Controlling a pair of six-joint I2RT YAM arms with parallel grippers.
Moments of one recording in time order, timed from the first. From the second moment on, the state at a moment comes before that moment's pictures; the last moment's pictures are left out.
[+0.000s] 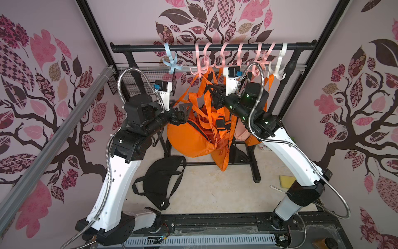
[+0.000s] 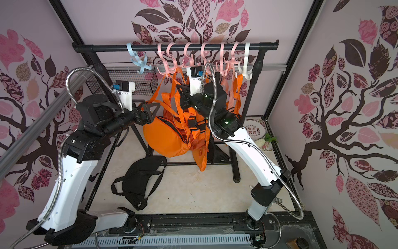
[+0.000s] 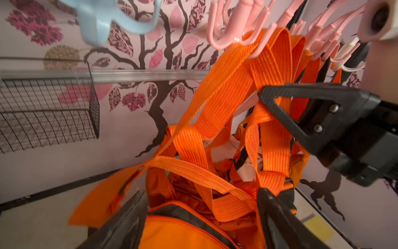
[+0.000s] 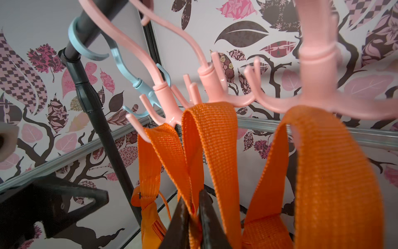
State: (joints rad) left arm -0.39 1.25 1.81 -0.72 0.17 -0.14; right arm 0.71 1.67 2.07 -0.25 0.00 0.20
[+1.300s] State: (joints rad) left arm -0.42 0.24 0.70 -0.50 -0.71 -0.18; right arm 1.31 1.68 0.95 0.18 0.09 0.50
